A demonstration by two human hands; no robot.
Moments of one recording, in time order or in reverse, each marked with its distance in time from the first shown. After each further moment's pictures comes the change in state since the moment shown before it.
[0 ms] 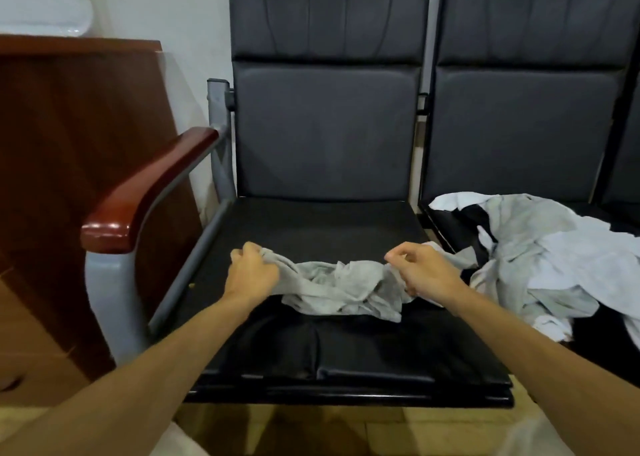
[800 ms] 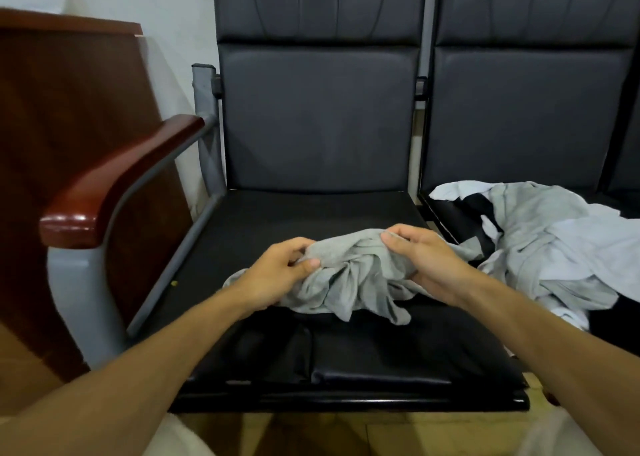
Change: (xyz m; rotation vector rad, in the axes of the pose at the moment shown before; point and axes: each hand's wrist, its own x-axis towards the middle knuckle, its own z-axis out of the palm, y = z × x) left_hand -0.004 0.011 0.022 -0.329 -0.452 0.497; right_hand 0.010 0.003 0.005 0.590 -0.204 0.002
